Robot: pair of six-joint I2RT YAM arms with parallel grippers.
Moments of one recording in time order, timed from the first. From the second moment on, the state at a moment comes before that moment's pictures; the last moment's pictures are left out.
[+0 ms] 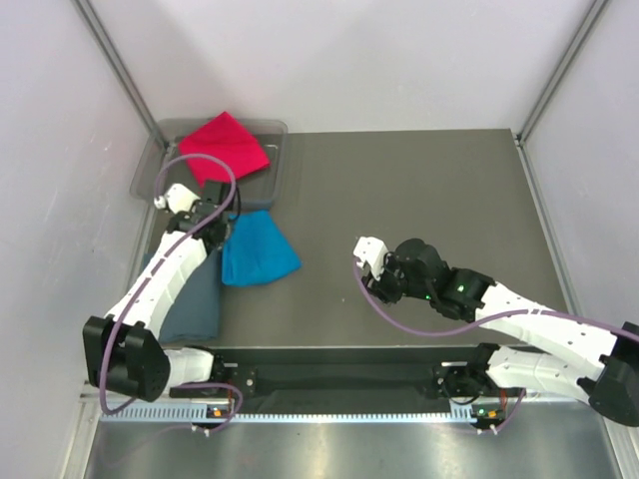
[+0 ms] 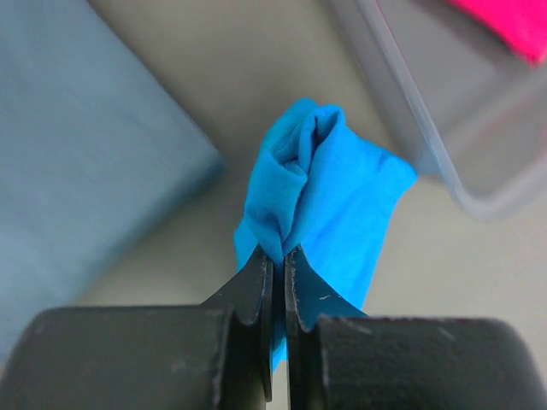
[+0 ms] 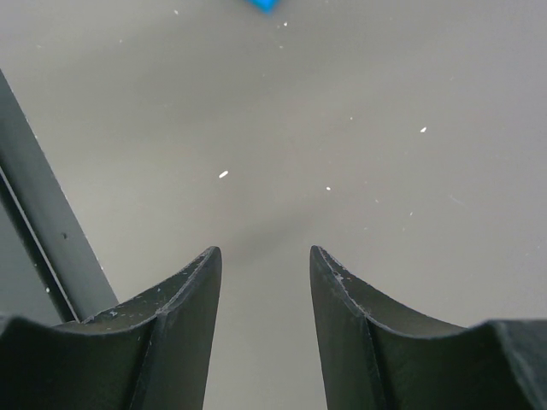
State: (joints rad) left arm -0.26 1.27 1.06 -0.74 -0.53 -1.13; right arm 0.91 1.01 0.72 -0.32 -0.05 -0.25
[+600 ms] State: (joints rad) left arm 0.08 1.33 1.28 -0.87 -0.62 -1.10; right arm 0.91 1.00 0.72 -0.37 -0.05 -0.23
